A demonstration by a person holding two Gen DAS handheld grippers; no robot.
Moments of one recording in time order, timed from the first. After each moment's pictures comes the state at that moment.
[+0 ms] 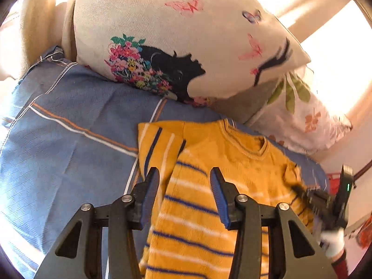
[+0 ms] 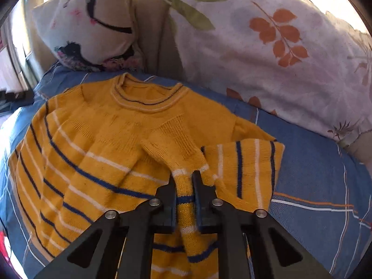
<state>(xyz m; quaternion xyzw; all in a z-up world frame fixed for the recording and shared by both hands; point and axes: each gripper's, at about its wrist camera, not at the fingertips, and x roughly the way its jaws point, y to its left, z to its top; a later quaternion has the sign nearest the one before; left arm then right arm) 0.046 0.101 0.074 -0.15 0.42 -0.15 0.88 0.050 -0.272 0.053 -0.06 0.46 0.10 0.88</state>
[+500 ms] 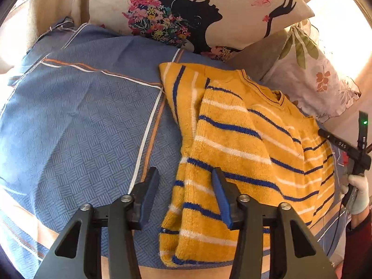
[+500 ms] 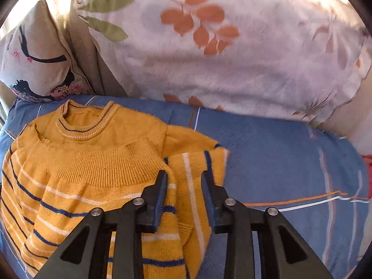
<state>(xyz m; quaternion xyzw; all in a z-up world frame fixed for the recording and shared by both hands) 0.008 0.110 0.017 -0.11 0.46 -0.14 0.87 0.073 -0.312 0.069 -0.03 0.45 -0.01 0.89</state>
